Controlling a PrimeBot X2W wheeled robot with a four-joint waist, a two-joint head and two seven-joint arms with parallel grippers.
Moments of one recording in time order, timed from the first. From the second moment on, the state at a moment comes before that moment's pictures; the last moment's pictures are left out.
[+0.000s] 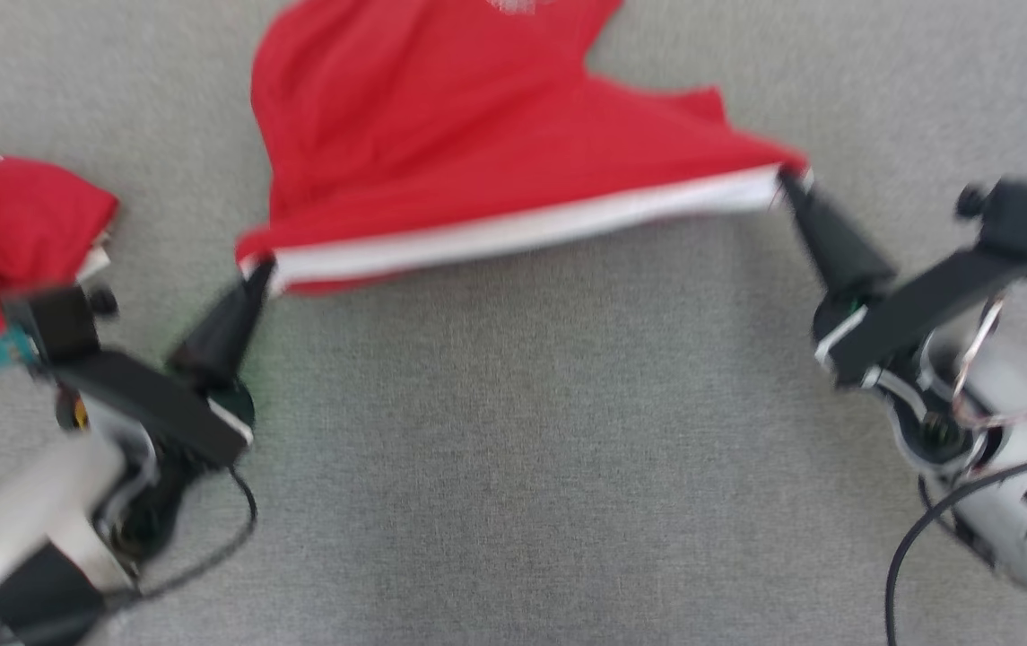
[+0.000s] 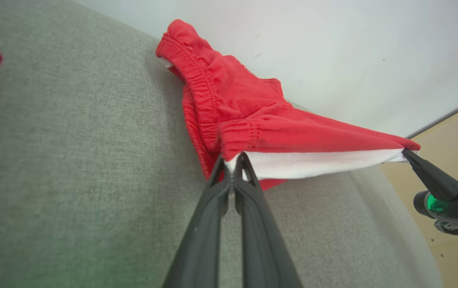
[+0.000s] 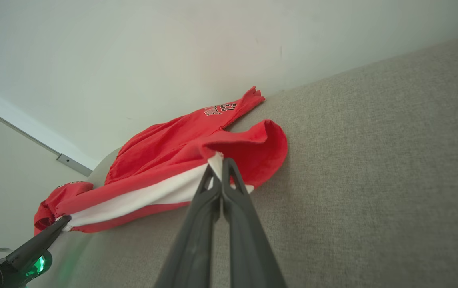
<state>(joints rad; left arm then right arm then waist) -0.94 0.57 -1.03 0.34 -1.40 -0.13 -0.26 -0.86 -0.64 0.98 0.32 1.34 0.13 -0.21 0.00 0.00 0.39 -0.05</state>
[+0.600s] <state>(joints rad) -0.48 0.41 -0.83 0.38 -1.23 -0.13 -0.26 -0.58 -0.71 1.17 0.25 1.49 0.13 -0.22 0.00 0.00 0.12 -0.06</state>
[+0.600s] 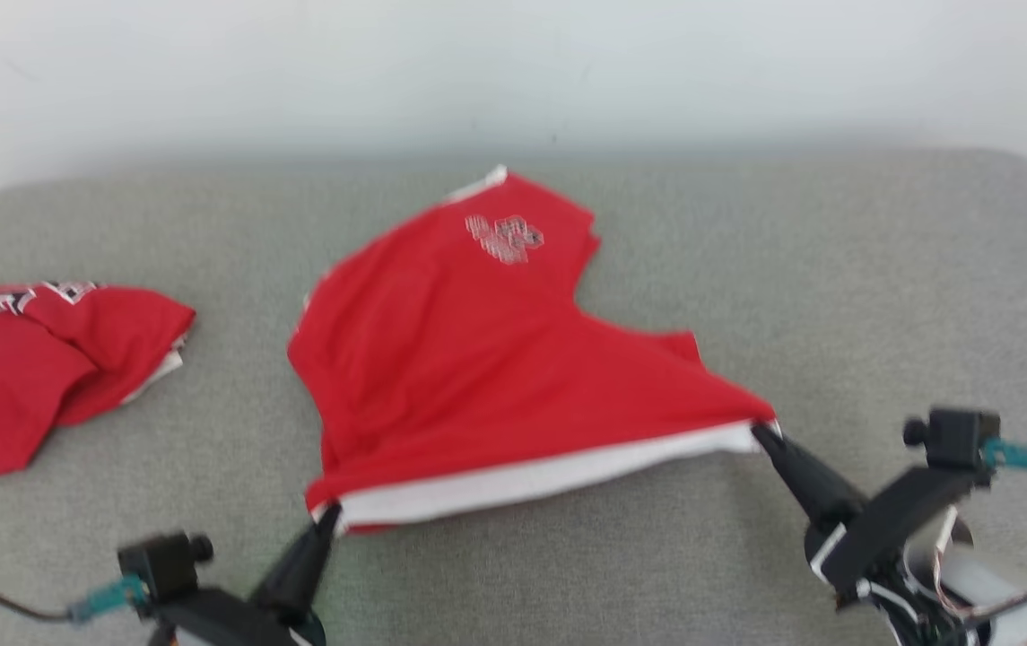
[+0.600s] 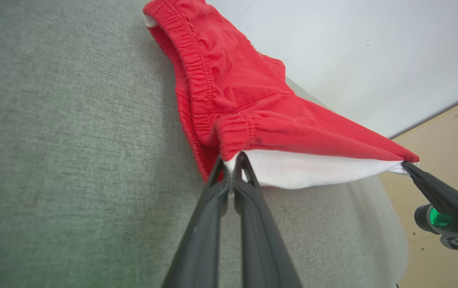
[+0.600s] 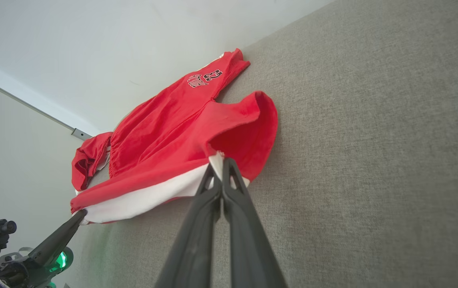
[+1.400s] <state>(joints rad) -0.23 0.38 -0.78 0.31 -1.11 -0.13 -0.26 -0.38 -0.80 1.17 0.17 1.50 0.13 -0.25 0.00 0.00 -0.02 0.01</state>
